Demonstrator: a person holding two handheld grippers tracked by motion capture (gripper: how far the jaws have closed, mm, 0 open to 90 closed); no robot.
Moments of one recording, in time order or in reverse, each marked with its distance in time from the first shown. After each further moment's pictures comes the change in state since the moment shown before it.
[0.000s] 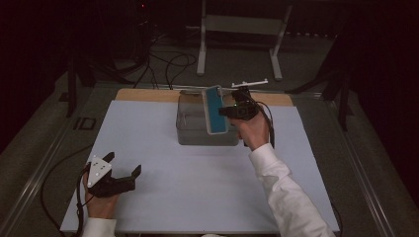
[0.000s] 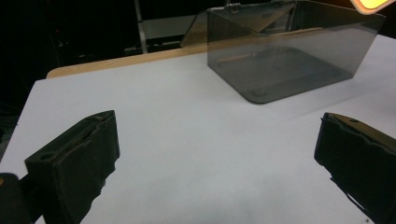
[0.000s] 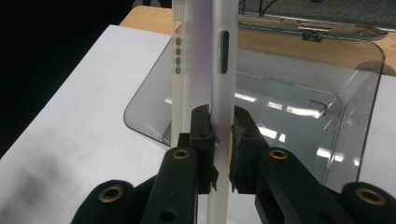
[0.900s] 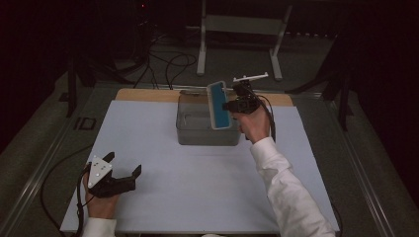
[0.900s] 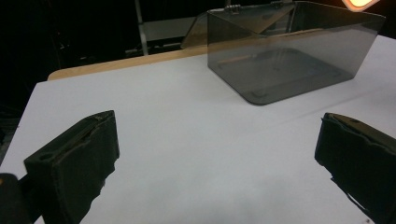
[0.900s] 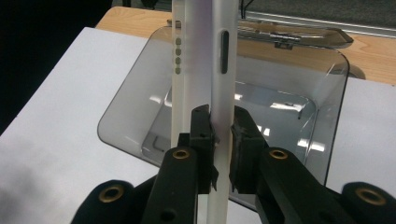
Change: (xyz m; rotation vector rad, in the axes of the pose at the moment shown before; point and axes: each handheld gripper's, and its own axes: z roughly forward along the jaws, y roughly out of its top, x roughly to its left) left arm -0.001 0.000 0.000 -0.007 0.004 0.008; right arm -0.010 0.015 0.005 0.023 -0.069 0.020
